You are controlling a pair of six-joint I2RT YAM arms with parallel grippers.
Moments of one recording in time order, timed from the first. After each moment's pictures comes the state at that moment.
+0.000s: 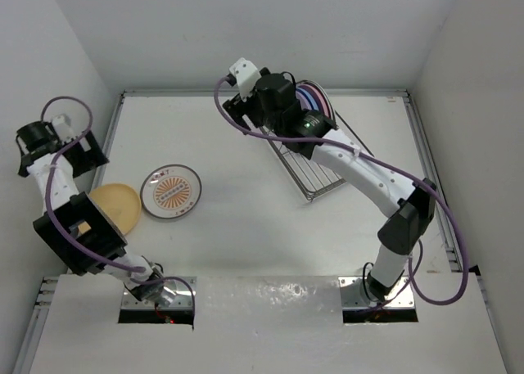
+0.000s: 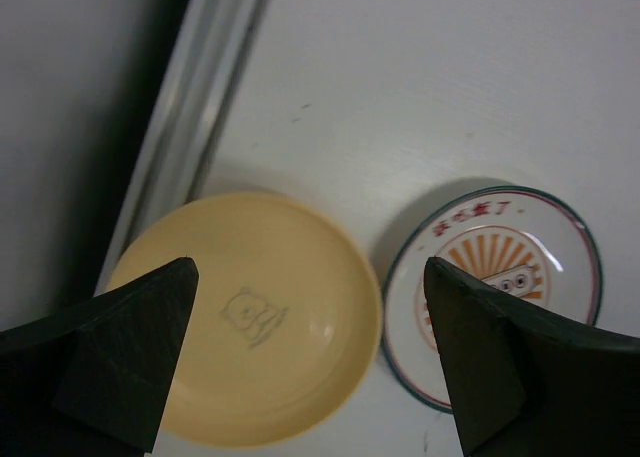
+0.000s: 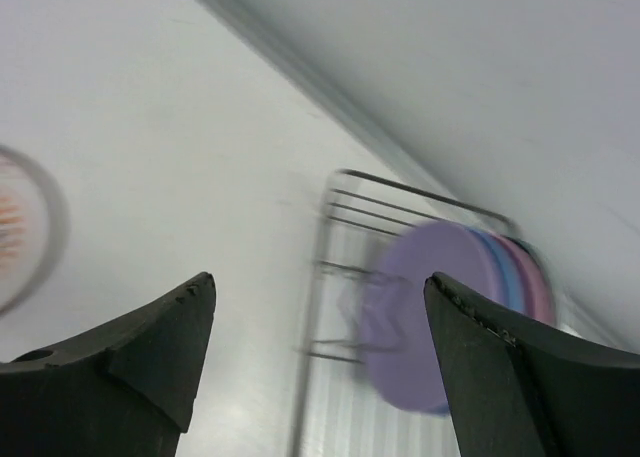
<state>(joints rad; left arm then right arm) 0.65 1.51 1.25 -0.63 0.32 0.11 0.80 1.77 1.78 -0.35 0.35 -0.30</state>
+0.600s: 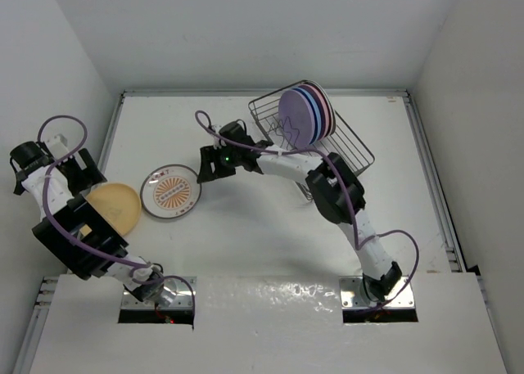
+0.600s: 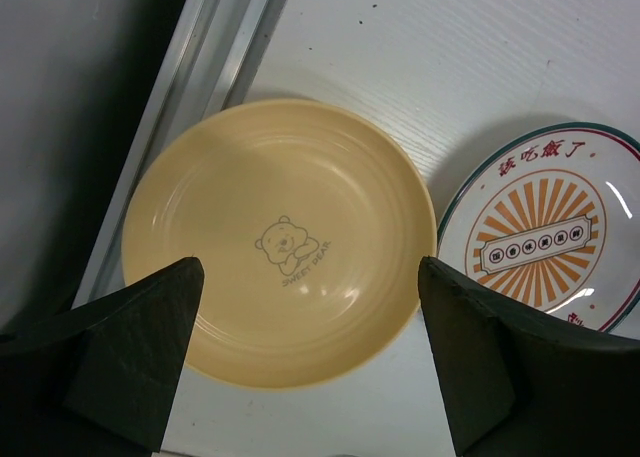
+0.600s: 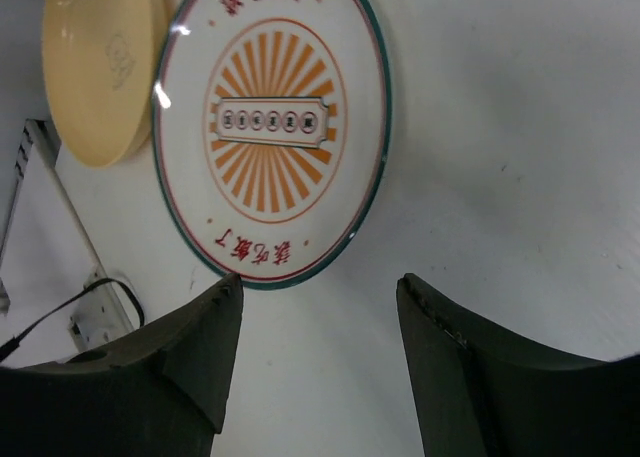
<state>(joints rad) 0.83 1.48 1.15 -0.71 0.34 0.19 0.80 2.29 1.77 -0.16 -0.41 0.46</state>
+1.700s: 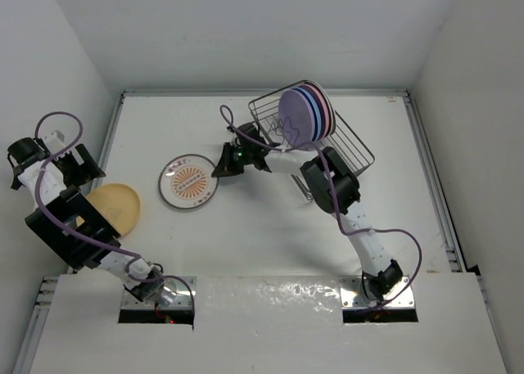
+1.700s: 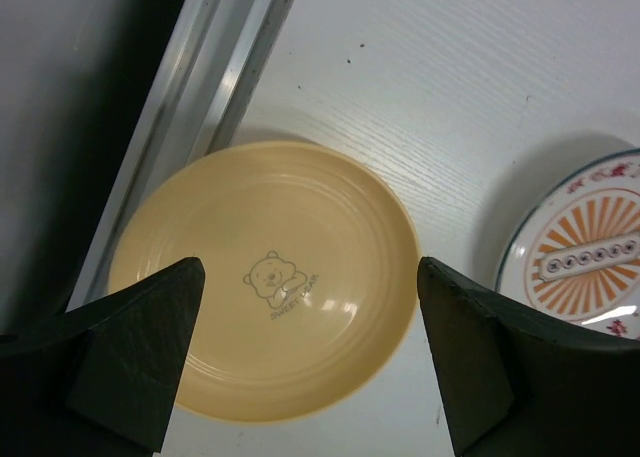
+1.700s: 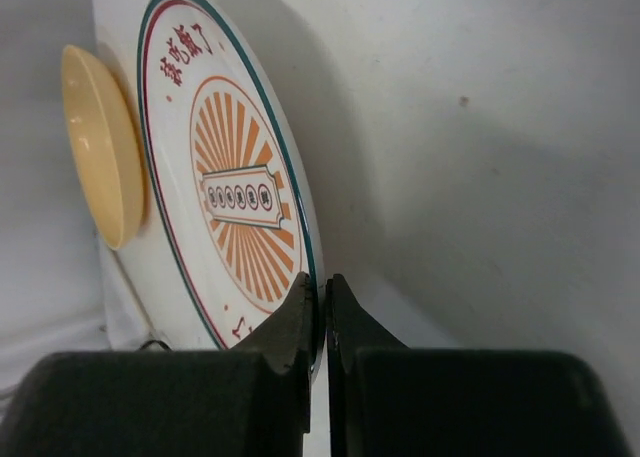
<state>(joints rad) 0.83 1.57 1.21 -0.70 0.39 0.16 0.70 2.48 1.75 0.07 -0.52 0.80</state>
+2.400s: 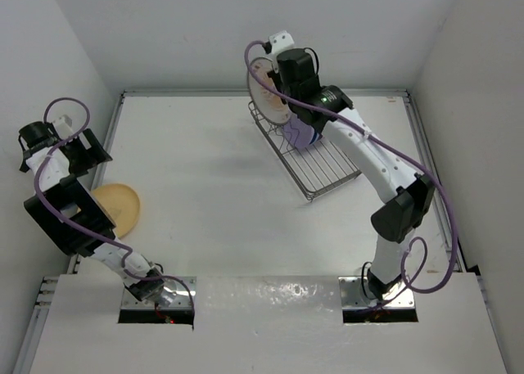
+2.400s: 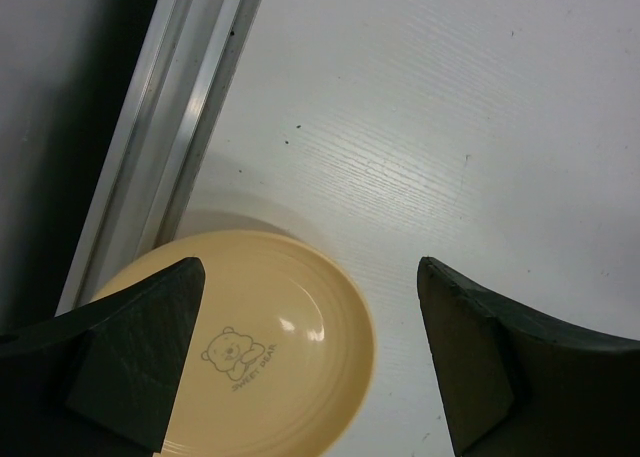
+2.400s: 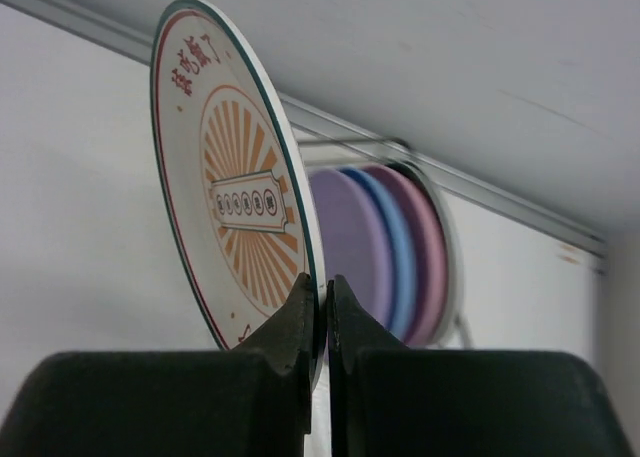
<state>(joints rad) 0.72 1.68 1.32 -0.62 0.40 0.08 0.63 1.83 1.97 -0.52 0.40 -0.10</state>
